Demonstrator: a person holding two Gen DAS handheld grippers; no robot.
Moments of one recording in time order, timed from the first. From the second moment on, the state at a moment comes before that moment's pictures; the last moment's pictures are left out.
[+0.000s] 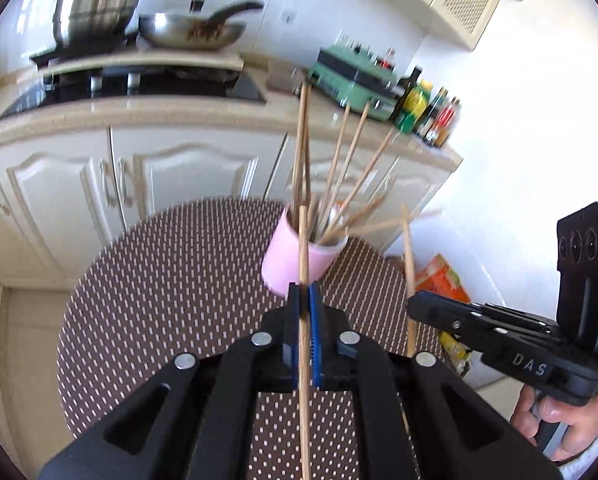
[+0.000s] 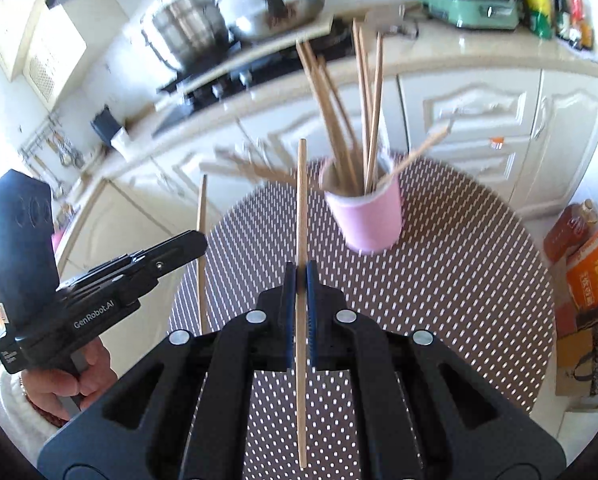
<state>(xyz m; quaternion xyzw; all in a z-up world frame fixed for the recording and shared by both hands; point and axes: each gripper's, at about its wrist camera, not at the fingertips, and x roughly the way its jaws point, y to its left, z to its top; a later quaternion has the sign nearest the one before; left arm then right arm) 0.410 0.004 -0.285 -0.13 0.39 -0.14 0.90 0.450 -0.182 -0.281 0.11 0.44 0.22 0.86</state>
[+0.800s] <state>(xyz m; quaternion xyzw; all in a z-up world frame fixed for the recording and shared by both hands) 0.523 0.027 -0.187 -0.14 0.18 -0.09 0.97 0.549 -0.189 -0.219 0.11 0.24 0.19 0.95</state>
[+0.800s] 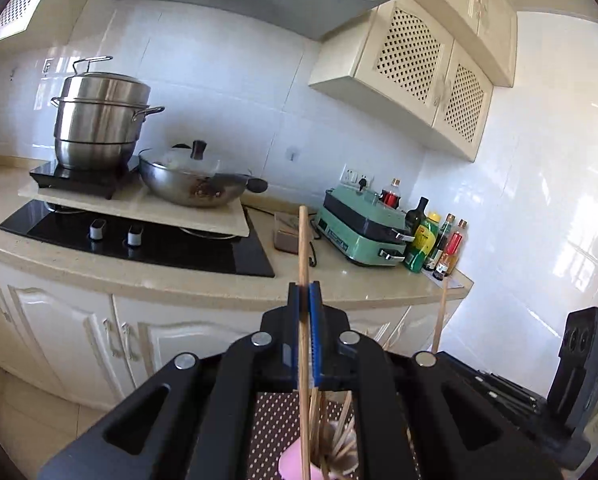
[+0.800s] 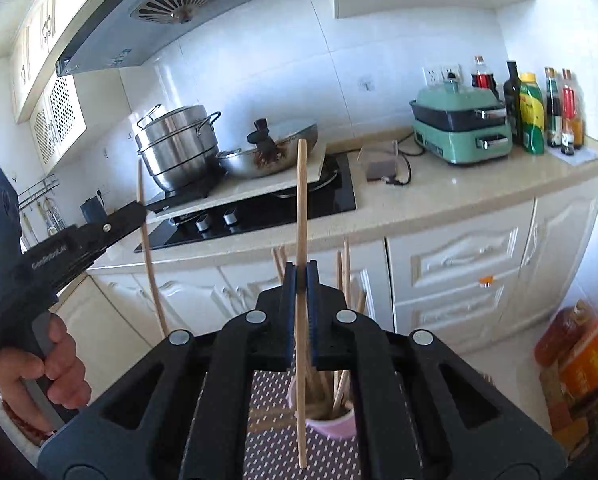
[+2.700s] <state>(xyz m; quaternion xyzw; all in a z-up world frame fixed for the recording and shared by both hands) 0.547 -0.015 -0.283 -0.08 0.29 -0.17 0.94 0.535 -0.179 -0.283 0.06 0.29 0.20 0.93</state>
